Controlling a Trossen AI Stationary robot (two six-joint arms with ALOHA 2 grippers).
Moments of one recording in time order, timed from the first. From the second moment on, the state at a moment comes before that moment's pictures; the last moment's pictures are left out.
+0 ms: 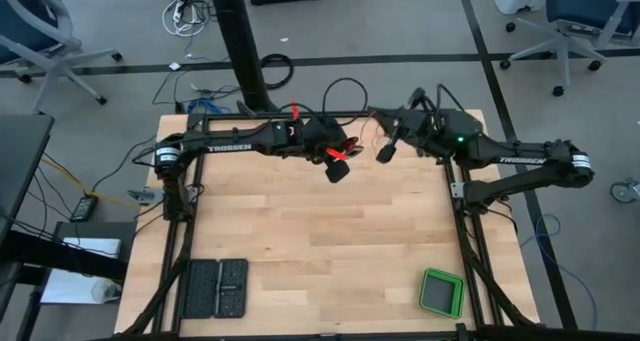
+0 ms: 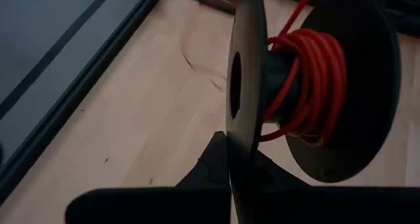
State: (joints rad) left arm 0.19 1.85 1.67 -0.57 -0.18 -0.19; right arm -0.13 1.02 0.90 0.33 0.35 -0.37
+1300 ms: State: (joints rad) left arm 0.28 1.86 1.67 0.34 0.44 -0.34; right arm 0.06 1.00 0.90 0.03 0.38 -0.31
